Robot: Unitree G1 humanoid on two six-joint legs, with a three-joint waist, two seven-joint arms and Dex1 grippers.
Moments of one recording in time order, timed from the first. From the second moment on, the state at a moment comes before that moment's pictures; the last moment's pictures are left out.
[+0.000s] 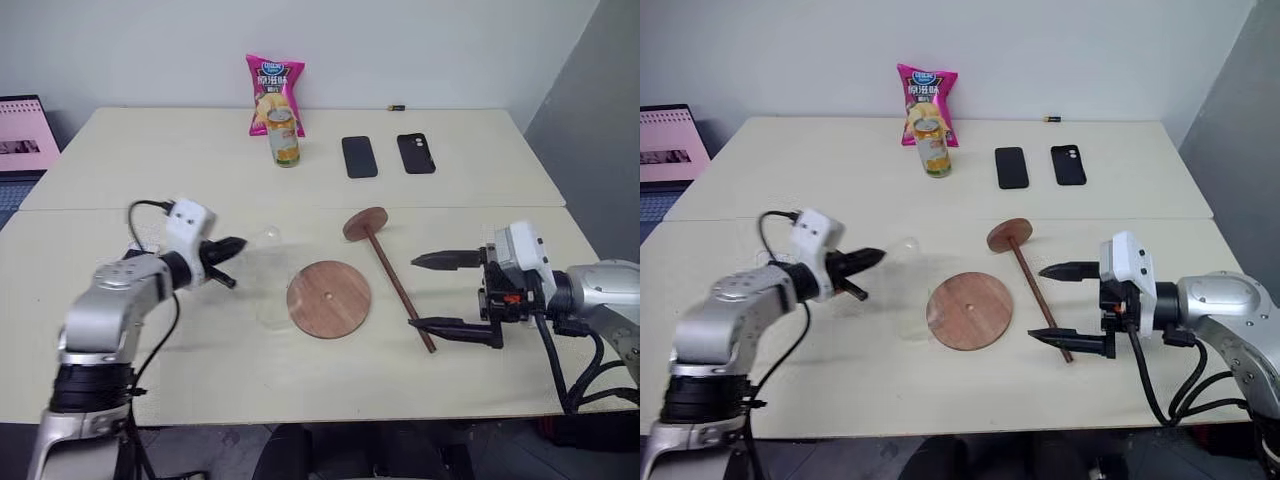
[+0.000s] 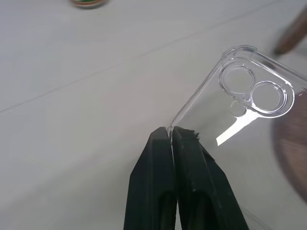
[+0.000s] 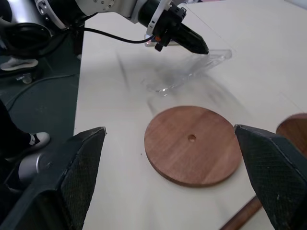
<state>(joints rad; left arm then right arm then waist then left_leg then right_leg) -0.35 0.71 0.30 -0.09 -0.36 0.79 -0.61 -0.32 -0.85 -0.07 -0.58 0.77 0.67 1.03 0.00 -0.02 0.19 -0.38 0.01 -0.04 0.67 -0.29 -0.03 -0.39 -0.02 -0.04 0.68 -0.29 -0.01</state>
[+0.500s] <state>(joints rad) -0.32 0.72 0.71 0.21 -0.35 0.76 -0.30 -0.56 -0.64 0.17 -0.41 0.66 0.57 1.10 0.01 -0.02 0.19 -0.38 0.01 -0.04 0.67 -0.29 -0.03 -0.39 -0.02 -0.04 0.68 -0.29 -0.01</state>
